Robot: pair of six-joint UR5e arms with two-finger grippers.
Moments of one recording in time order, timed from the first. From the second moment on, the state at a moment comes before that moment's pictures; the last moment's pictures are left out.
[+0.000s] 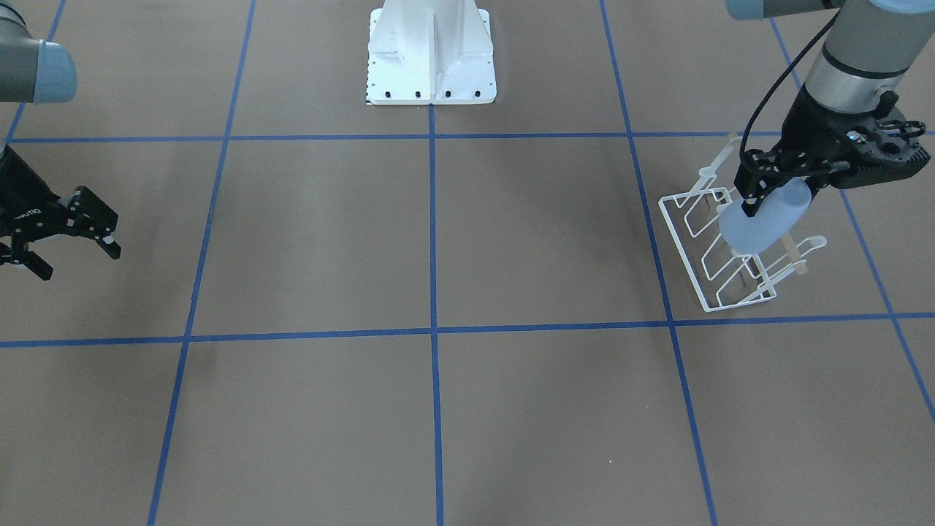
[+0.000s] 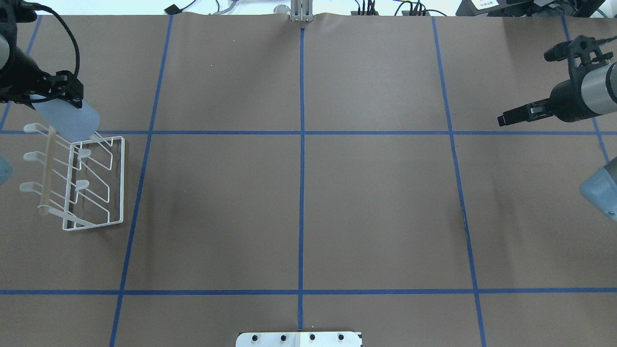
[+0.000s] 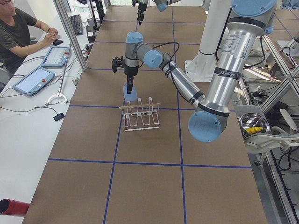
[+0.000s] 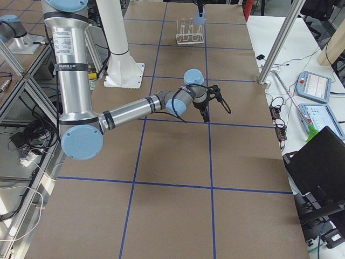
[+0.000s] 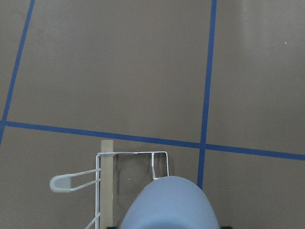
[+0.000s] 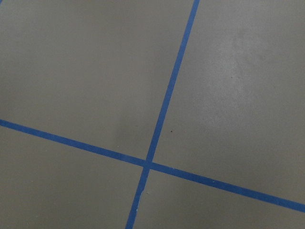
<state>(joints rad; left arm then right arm) -1.04 -1.86 -2.04 -1.36 -2.02 -0.84 1.05 -1.50 1.82 -1.06 2.13 0.65</state>
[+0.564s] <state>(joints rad) -1.04 -1.89 -1.97 -1.39 -2.02 -0.84 1.05 -1.50 1.80 -1.05 2.11 0.65</state>
